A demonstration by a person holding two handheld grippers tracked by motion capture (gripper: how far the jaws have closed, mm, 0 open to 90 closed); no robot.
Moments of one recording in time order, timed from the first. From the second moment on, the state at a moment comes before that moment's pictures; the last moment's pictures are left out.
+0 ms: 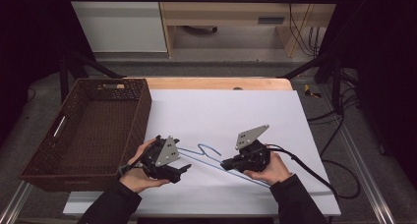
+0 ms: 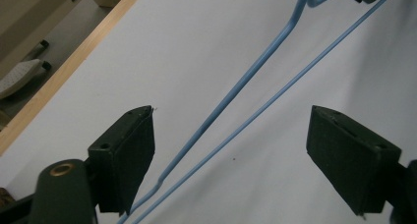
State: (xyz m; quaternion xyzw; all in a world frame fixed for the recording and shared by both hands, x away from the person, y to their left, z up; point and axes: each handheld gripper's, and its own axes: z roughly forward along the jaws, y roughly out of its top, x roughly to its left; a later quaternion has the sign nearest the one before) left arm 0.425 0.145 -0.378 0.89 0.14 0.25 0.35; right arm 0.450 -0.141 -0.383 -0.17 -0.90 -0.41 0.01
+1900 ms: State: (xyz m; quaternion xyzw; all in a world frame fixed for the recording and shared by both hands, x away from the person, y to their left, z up) left arm 0.428 0.099 -0.369 0.91 0.13 0.34 0.19; right arm 0.438 -0.195 -0.363 -0.25 -0.83 -0.48 -0.14
